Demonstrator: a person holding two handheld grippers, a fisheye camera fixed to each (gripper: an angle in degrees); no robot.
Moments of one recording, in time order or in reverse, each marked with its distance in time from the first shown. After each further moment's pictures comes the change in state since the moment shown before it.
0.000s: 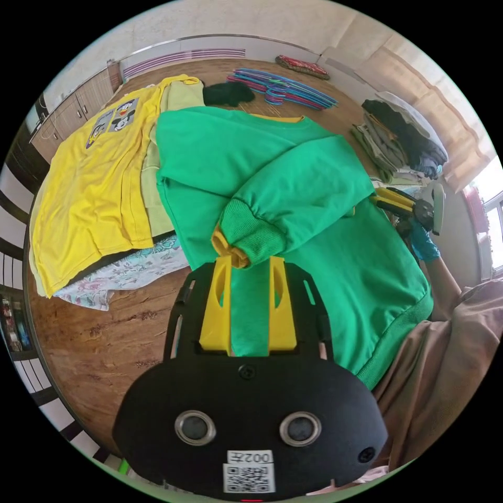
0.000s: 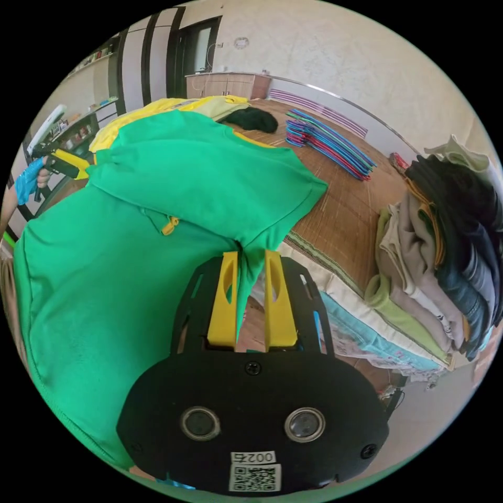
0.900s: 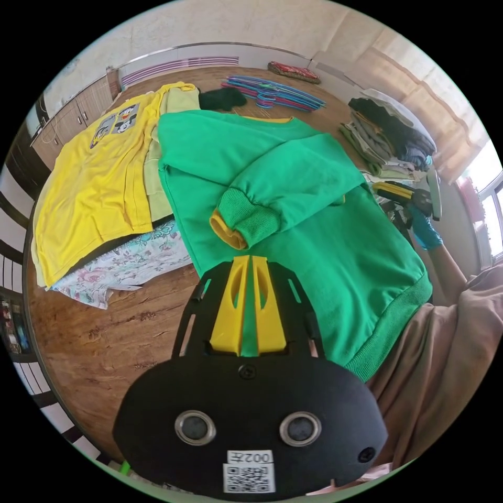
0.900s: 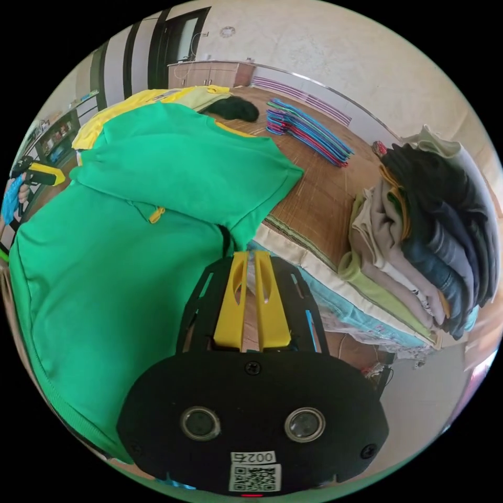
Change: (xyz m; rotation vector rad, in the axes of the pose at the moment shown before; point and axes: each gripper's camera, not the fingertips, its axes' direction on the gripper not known) left arm 0.021 0.112 -0.015 0.053 -0.007 0.028; right arm -0.113 0.010 -0.115 -0.081 0.104 0.044
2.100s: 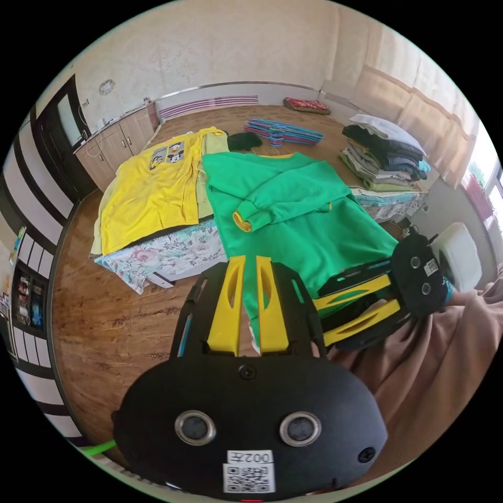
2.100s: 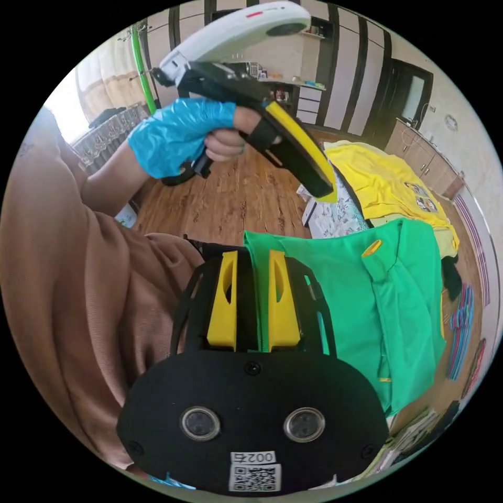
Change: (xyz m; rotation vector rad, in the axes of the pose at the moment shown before) left arm 0.071 0.235 -0.118 0.187 -0.172 -0.041; right arm -0.446 -0.017 -0.259 0.126 -0.625 -0.849
